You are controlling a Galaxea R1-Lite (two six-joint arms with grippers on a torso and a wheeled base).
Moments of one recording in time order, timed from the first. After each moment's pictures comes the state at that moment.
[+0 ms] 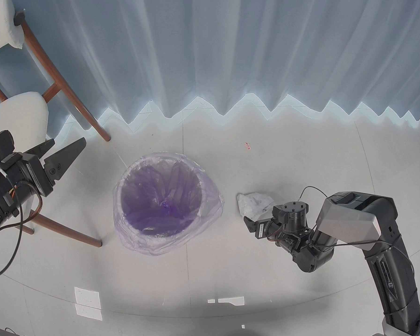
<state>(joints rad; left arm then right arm) -0.15 1.21 -0.52 -0.74 -0.22 -0.15 0.28 2.67 -1.14 -1.17 -0.08 0.15</state>
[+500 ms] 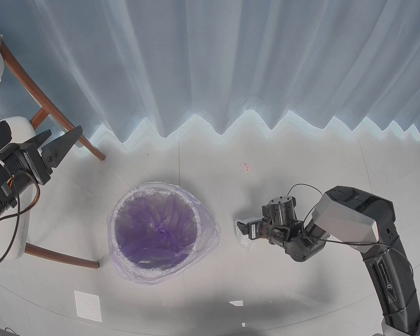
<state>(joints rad) -0.15 1.22 -0.56 -0.74 -0.20 -0.15 0.30 2.68 -1.32 -0.83 -0.07 0.11</state>
